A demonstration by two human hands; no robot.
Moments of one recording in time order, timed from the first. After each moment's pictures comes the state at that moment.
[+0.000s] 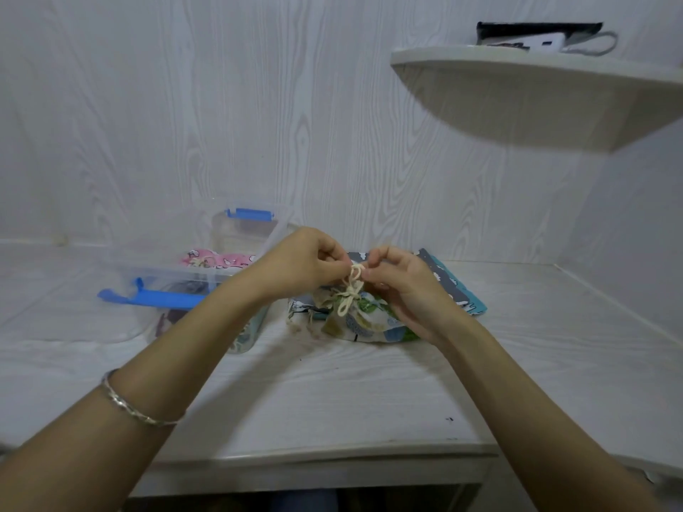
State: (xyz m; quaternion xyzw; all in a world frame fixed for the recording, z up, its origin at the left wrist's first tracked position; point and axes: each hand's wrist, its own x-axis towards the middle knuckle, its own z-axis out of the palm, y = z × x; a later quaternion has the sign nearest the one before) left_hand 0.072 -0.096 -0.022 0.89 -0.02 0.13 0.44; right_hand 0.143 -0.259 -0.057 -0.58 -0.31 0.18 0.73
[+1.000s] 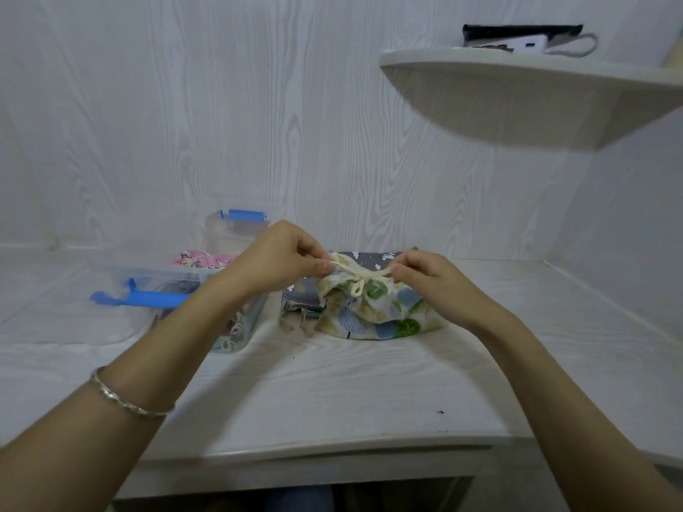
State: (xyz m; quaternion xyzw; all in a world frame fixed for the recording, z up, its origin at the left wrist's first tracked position) left_hand 0.065 -0.094 -0.016 0.90 0.01 0.16 0.40; right_hand 0.151 -0.312 -0.043 -0.84 -0.35 0.00 0.41
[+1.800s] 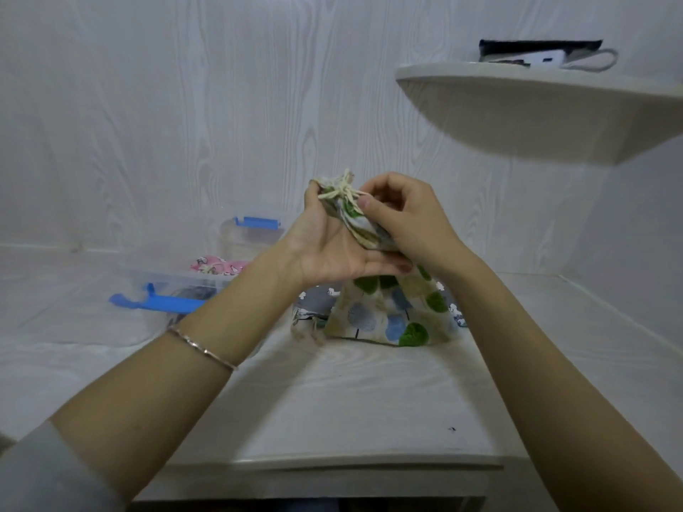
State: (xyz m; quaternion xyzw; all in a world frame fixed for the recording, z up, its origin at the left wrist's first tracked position) left_hand 0.105 -0.112 0.005 0.39 -0.10 -0.16 0.90; right_hand 0.144 -0.244 0.026 -0.71 -0.43 -0.11 0.54
